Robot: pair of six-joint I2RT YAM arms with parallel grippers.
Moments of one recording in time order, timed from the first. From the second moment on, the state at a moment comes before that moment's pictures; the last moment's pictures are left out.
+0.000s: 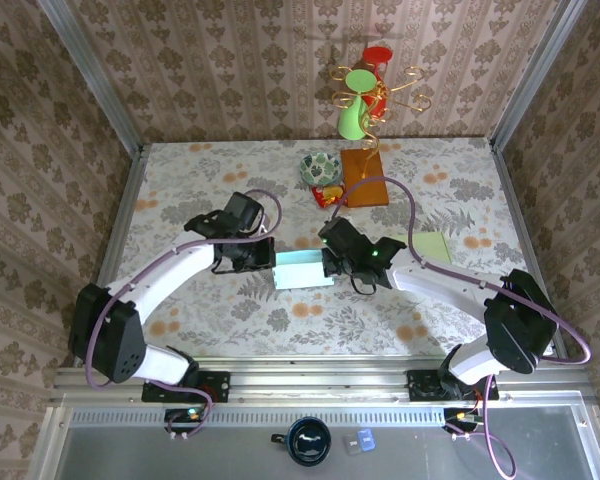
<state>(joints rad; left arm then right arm) -0.59 1.41 1.05 -0.79 0.27 -0.56 0.80 1.49 1.02 -0.48 0.26 0.55</state>
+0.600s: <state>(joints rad) -0.69 1.35 1.00 -0.75 0.14 -0.57 0.56 1.18 0.82 -0.41 -0.19 1.20</state>
